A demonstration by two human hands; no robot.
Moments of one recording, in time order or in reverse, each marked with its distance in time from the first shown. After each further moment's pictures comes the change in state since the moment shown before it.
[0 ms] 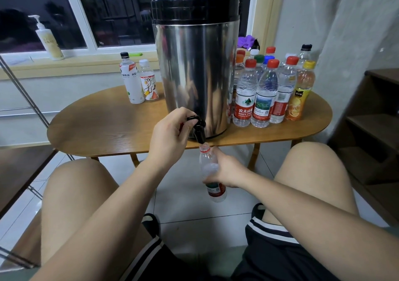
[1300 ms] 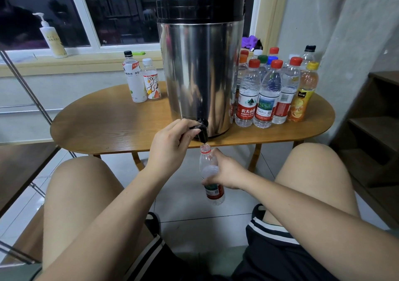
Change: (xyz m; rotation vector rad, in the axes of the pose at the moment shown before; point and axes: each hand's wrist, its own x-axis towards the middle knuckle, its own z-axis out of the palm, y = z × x) left_hand -0.024 -0.006 0.000 0.034 0.001 0.021; right_hand 0.004 0.000 0.009 0.028 -0.026 0.035
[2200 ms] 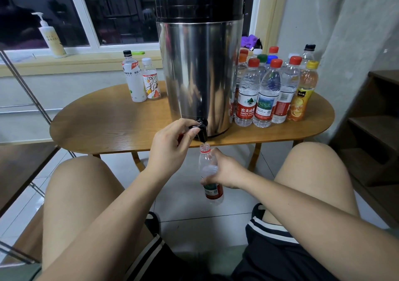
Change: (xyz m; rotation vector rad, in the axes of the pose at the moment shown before) left_hand -0.004 0.005 0.000 -0.030 0.031 -0.059; right_hand 0.002 0.000 0.001 -0.029 0.007 0.040
